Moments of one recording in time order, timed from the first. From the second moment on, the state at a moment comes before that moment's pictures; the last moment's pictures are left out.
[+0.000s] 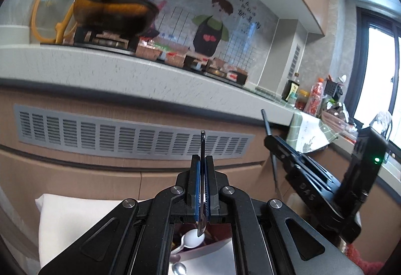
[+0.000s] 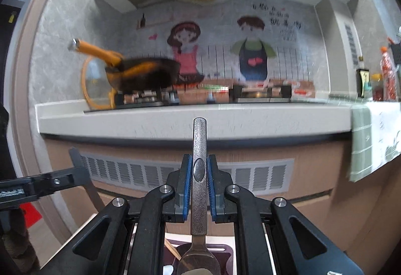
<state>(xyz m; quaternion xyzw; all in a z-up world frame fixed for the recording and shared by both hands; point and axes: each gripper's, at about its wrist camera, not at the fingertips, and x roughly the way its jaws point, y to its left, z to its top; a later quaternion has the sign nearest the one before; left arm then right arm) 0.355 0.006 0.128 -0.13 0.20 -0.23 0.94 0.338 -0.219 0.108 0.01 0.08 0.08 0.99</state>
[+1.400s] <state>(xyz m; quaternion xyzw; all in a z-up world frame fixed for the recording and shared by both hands) 0.256 0.013 -0.001 -0.09 0.35 -0.12 0.93 0.193 -0.225 -0.062 -0.02 0.39 0.19 0.90</state>
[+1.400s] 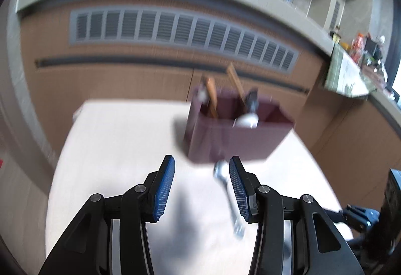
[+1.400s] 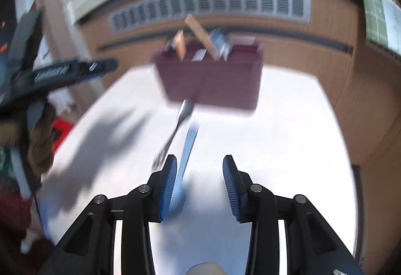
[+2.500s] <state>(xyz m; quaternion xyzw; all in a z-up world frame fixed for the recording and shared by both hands) 0.268 -0.002 -0.063 -0.08 0.44 -0.11 0.89 0.289 -0.163 -0.103 -0.08 0.44 0.16 0.88</state>
